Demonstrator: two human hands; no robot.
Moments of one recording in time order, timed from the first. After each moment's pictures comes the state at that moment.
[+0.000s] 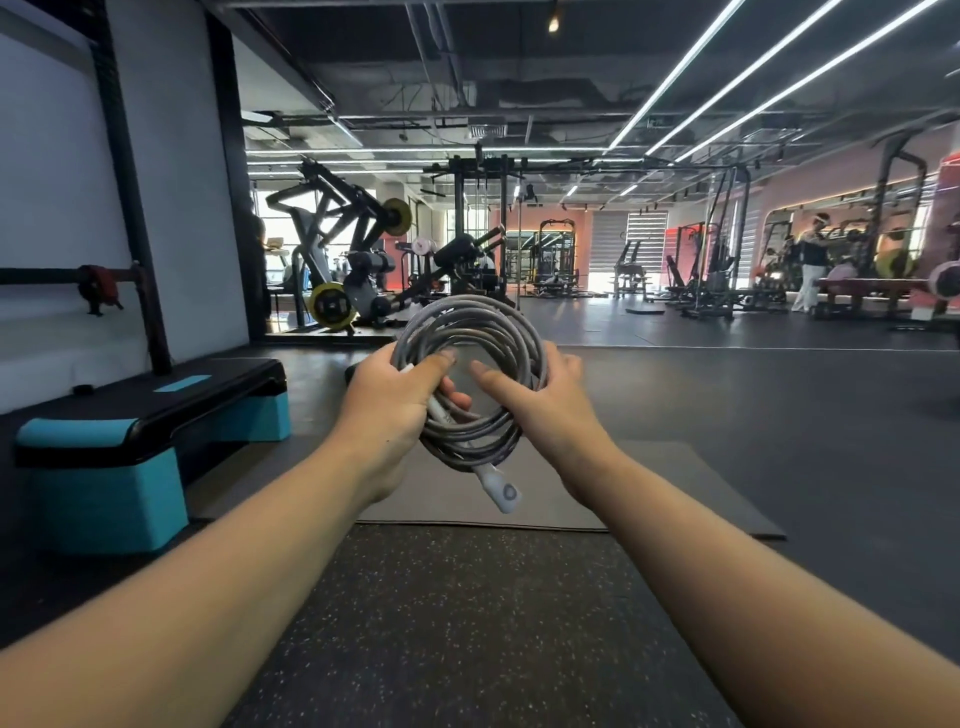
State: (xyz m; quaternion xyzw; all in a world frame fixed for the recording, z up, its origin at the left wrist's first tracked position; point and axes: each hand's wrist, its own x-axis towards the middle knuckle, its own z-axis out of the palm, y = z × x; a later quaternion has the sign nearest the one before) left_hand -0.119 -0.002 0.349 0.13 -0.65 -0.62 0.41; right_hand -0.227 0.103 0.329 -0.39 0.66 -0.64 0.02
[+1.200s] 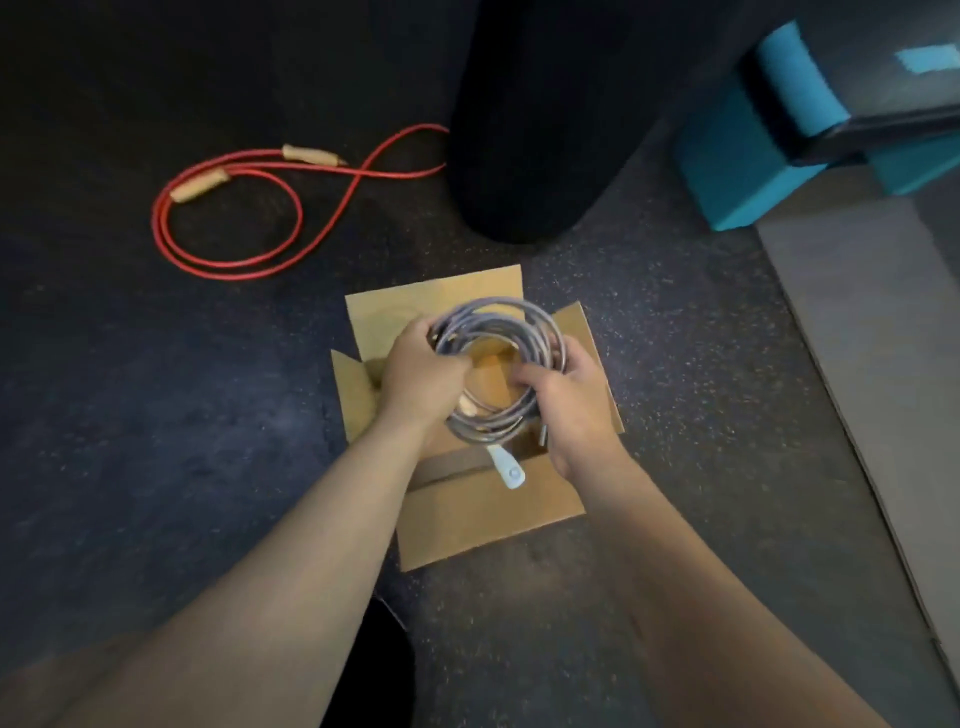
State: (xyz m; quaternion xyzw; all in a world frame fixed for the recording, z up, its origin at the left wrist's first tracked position) left_hand 0.353 -0.149 0.315 0.76 -0.25 -0.46 0.38; right_hand 0.218 -0.174 0.320 -0.41 0.66 -0.26 0.57
